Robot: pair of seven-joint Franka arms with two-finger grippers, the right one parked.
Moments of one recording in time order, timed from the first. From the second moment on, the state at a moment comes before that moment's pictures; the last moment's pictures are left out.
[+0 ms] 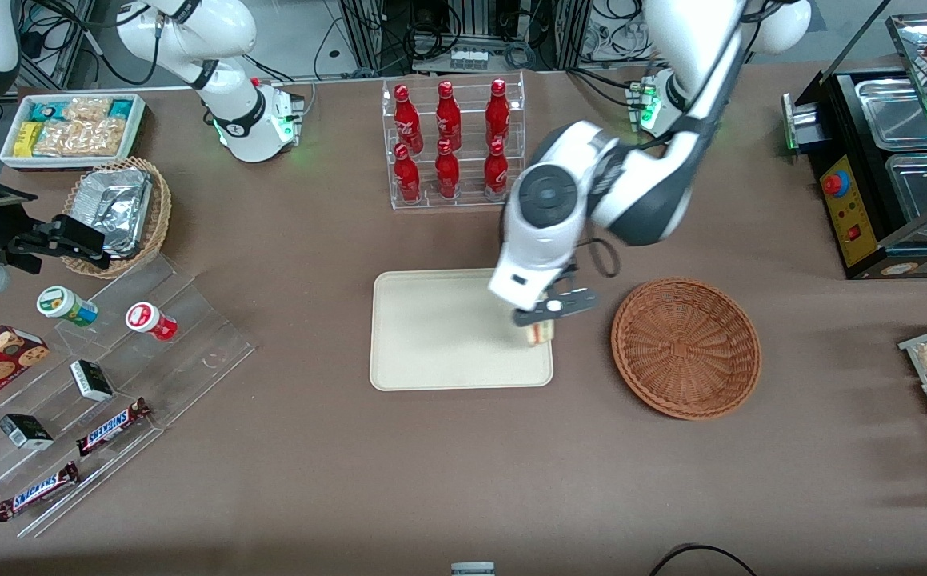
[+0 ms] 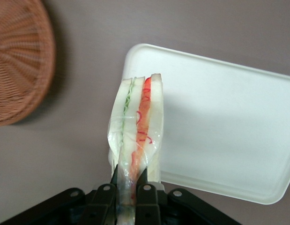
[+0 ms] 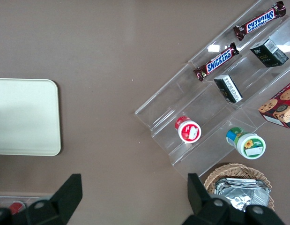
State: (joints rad) arm -0.68 0.50 -0.01 -1.47 -0.02 1.88 -0.90
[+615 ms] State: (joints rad) arm -0.76 0.65 -0.01 -1.45 0.03 2.05 -0.89
